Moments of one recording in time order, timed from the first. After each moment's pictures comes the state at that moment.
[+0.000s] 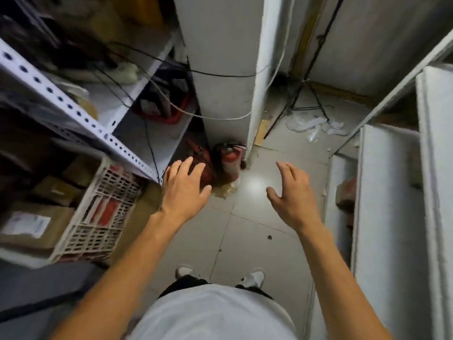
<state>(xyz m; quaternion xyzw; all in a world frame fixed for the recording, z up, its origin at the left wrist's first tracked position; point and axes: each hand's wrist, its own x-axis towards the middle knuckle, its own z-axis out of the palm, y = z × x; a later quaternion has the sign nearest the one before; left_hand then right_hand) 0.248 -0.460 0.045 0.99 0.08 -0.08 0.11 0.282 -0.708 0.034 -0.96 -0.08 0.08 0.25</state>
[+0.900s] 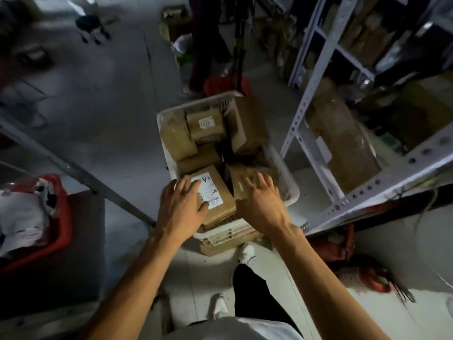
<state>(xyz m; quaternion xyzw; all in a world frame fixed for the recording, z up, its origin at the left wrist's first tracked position) 0.021 -0.061 0.051 0.85 0.52 0.02 0.12 0.210 -0.128 0.059 -0.76 -0.61 0.19 0.09</state>
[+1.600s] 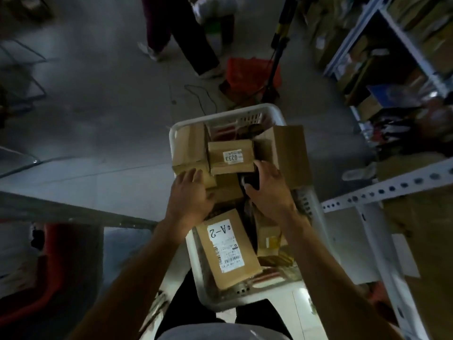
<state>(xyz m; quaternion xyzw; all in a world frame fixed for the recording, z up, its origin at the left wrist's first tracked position) 0.055 0.196 -0.004 0.79 0.57 -0.01 0.22 0.256 0.153 0.003 -0.76 -0.55 0.32 0.12</state>
